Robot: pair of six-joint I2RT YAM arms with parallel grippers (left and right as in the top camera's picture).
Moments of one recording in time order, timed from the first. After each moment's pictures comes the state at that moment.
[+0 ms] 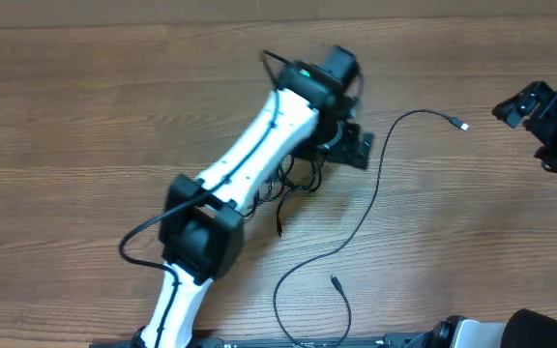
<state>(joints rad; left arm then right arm) -0.67 2.24 2.11 -1.26 0.35 -0.33 -0.43 1.51 1.78 -1.44 -0.35 0.29</state>
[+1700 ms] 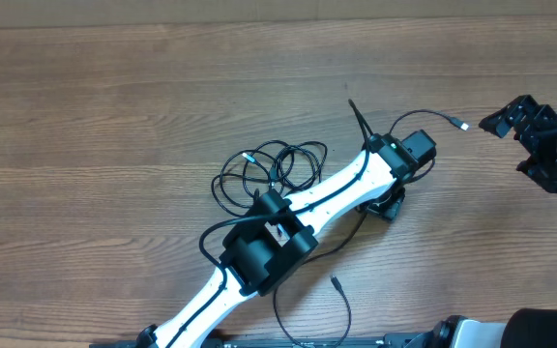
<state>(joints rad) -0.94 2.46 2.11 -1.15 0.02 -0.50 -0.43 1.51 1.64 -1.40 -0.41 0.30</state>
